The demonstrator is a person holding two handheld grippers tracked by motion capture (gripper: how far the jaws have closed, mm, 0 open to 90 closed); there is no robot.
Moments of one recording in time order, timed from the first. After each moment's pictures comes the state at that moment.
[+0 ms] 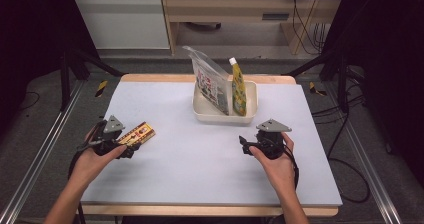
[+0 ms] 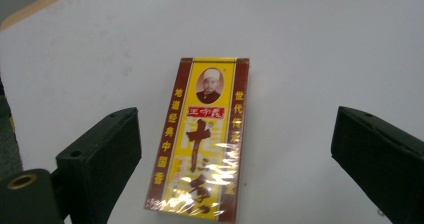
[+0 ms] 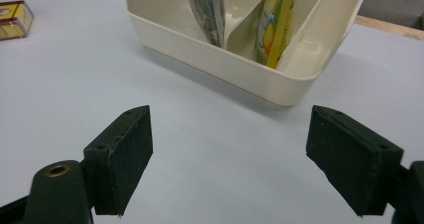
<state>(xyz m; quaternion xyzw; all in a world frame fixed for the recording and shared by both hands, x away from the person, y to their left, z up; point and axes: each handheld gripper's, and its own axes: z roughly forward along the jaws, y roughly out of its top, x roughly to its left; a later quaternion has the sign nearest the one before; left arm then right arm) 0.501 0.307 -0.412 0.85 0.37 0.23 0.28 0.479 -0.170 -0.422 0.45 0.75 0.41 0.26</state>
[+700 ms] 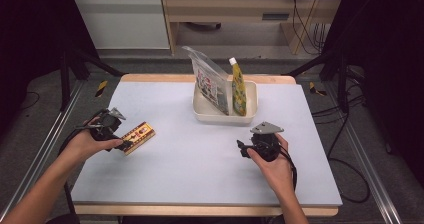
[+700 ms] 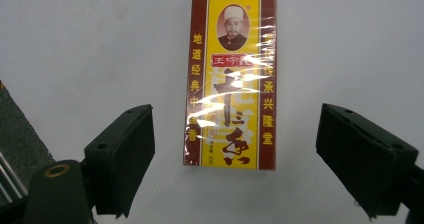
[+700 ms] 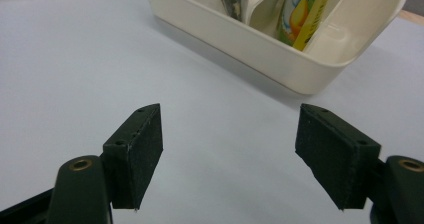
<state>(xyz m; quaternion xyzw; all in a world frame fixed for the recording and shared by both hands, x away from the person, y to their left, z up) 0.539 0.312 -0.405 0.90 0.37 0.13 0.17 0.482 -0.162 -0.434 0.42 0.79 0.38 0.25</state>
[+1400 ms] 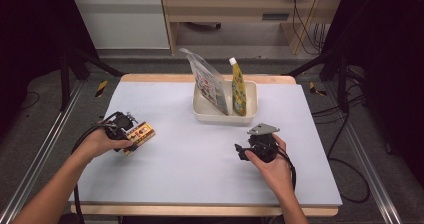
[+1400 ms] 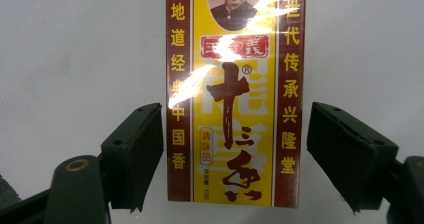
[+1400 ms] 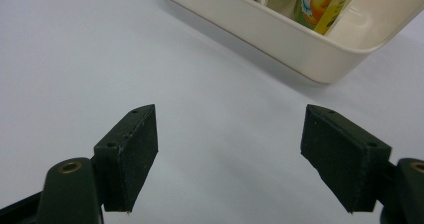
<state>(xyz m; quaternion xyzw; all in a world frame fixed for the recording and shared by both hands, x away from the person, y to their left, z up) 0.562 0.295 -0.437 0.92 0.37 0.09 0.09 0.483 -0.157 -0.439 0.42 0.80 0.36 0.23</state>
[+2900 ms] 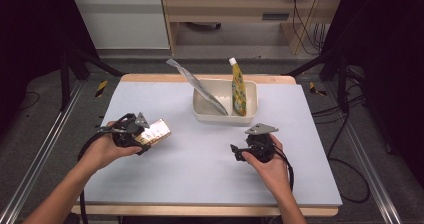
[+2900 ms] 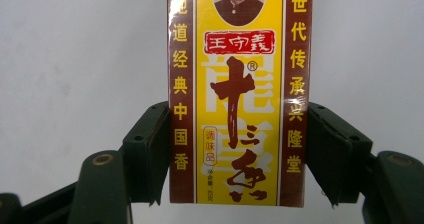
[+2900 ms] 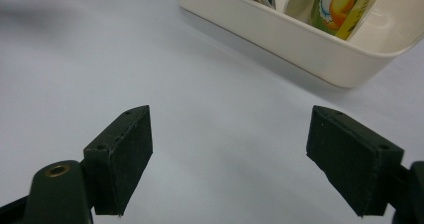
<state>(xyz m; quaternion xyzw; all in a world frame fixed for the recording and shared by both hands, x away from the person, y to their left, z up) 0.517 0.236 -0.395 0.94 0.26 0.15 0.16 0.481 -0.149 -0.437 0.43 0.79 0.38 0.20</state>
